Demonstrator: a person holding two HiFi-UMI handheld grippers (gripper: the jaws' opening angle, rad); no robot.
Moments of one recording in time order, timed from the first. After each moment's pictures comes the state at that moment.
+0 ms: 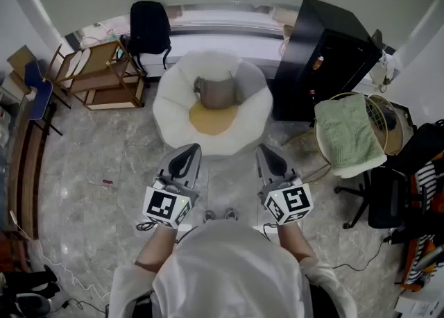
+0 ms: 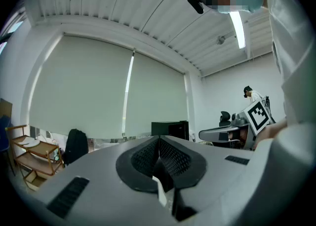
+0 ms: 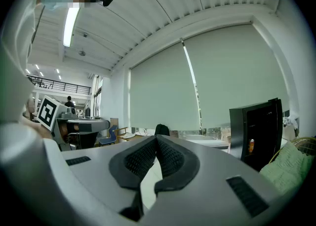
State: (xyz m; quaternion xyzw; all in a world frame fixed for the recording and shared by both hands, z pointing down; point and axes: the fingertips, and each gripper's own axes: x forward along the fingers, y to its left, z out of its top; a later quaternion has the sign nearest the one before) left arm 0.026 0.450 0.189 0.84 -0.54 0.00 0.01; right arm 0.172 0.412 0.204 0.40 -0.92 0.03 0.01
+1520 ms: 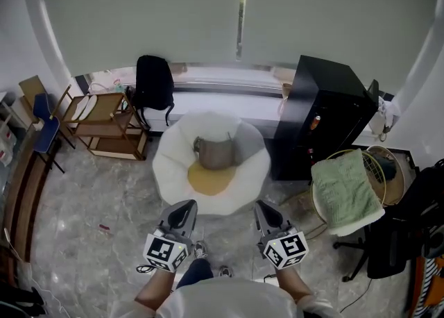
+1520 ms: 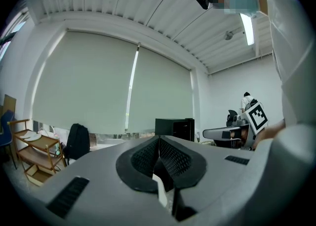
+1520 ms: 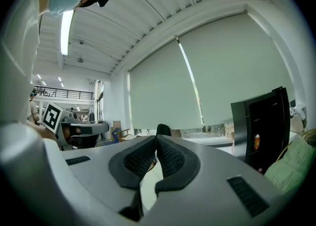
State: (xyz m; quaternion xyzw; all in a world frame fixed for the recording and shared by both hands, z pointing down) left arm 0.041 0.395 0.212 0.83 -0.56 0.00 0.03; right arm 0.208 0.352 0.222 0.38 -0.93 0.05 0.00
